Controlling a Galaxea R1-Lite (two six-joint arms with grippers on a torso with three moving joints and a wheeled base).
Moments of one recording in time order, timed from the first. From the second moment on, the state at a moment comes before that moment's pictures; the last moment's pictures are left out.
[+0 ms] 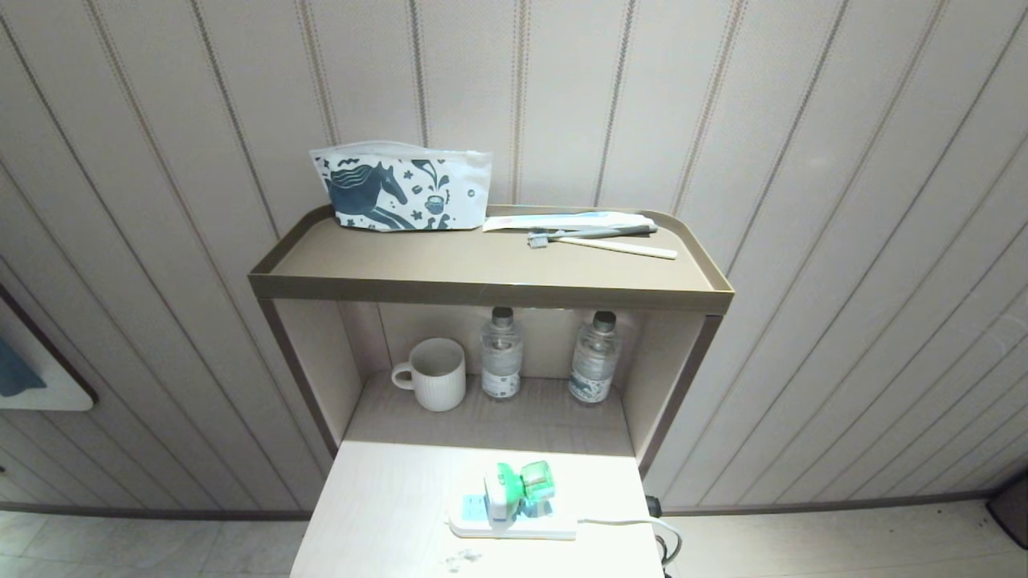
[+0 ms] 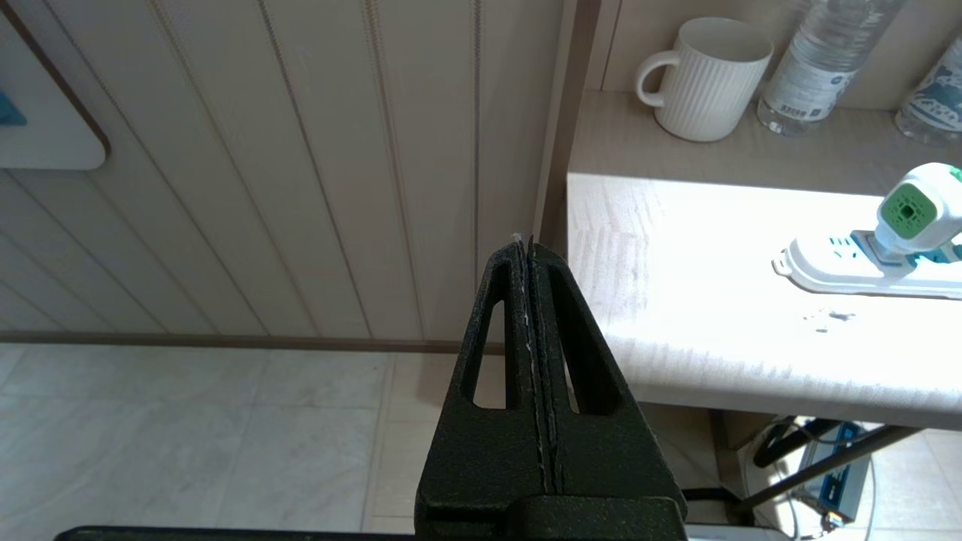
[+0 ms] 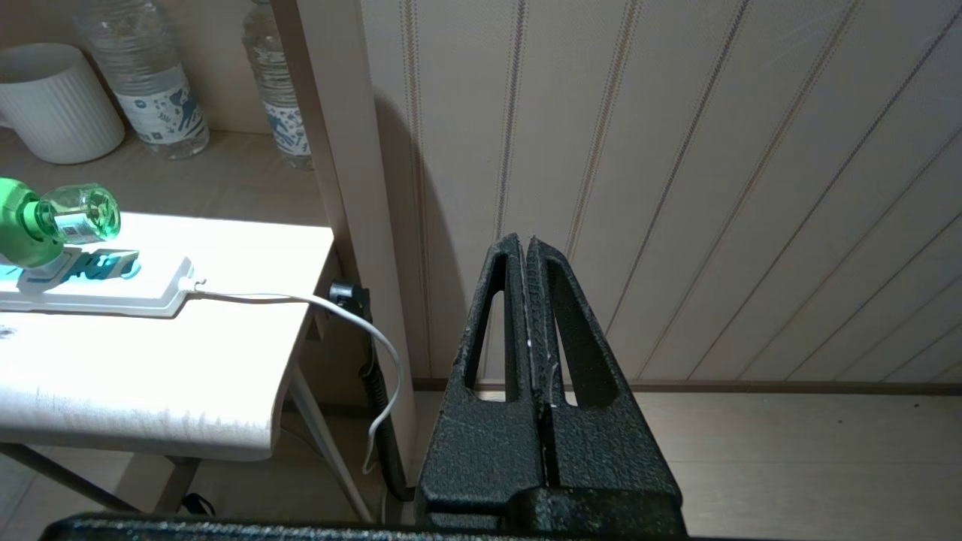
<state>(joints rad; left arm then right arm) 0.00 0.00 -0.08 0.21 0.00 0.00 0.00 0.01 0.00 0.01 -0.02 0.01</state>
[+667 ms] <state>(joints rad) 0.00 0.00 -0.08 0.21 0.00 0.00 0.00 0.01 0.00 0.01 -0.02 0.01</state>
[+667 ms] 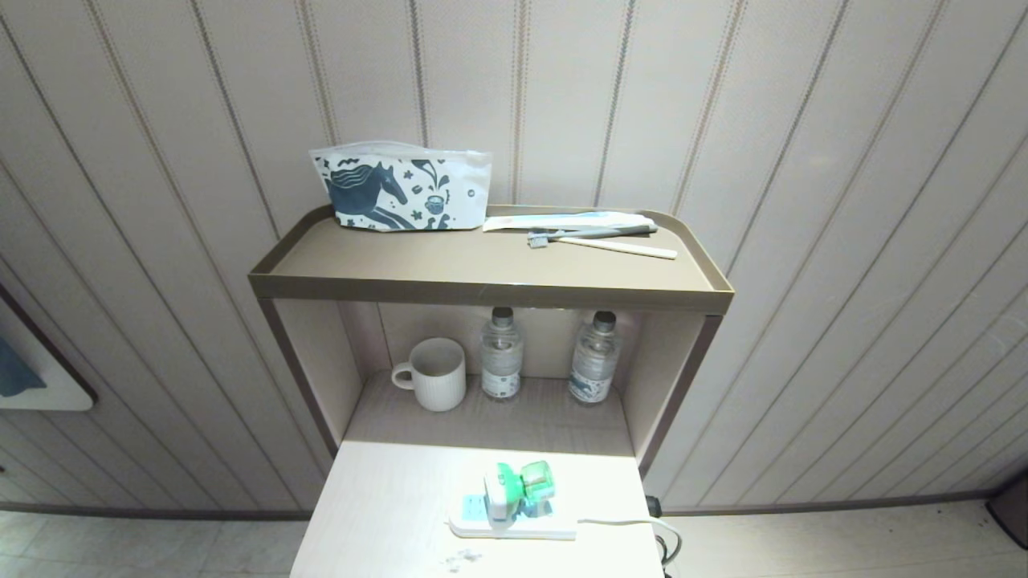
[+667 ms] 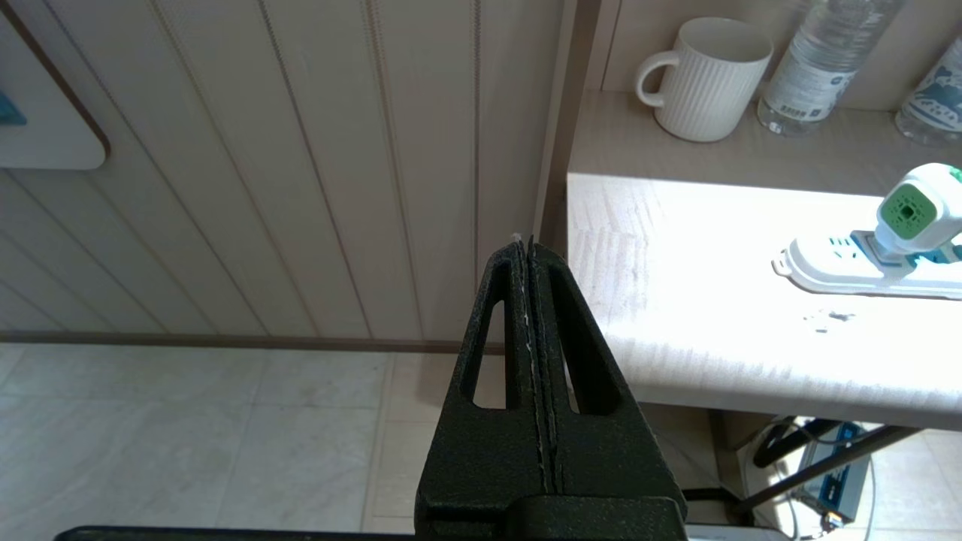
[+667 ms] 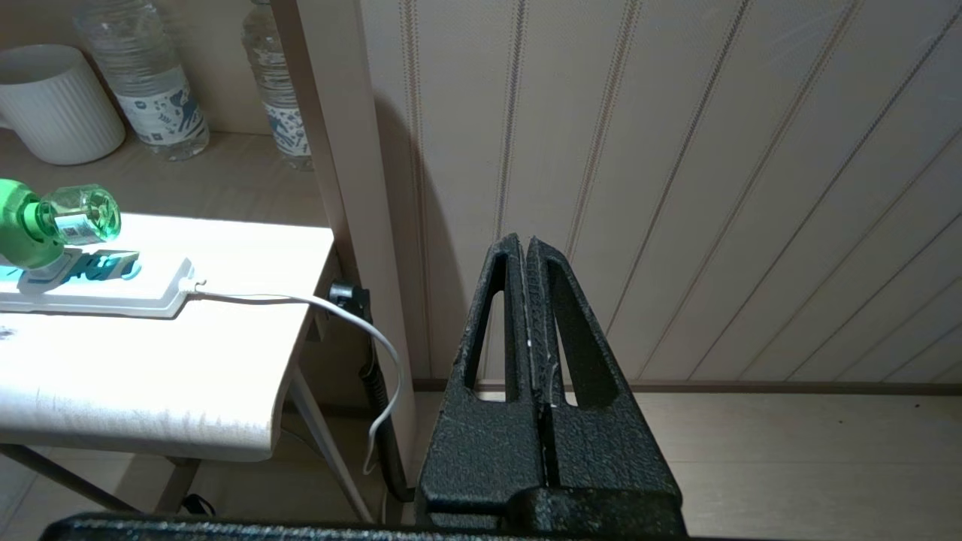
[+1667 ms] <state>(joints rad) 0.00 0.00 -0.08 0.21 0.00 0.00 0.00 0.01 0.00 0.01 -0.02 0.00</state>
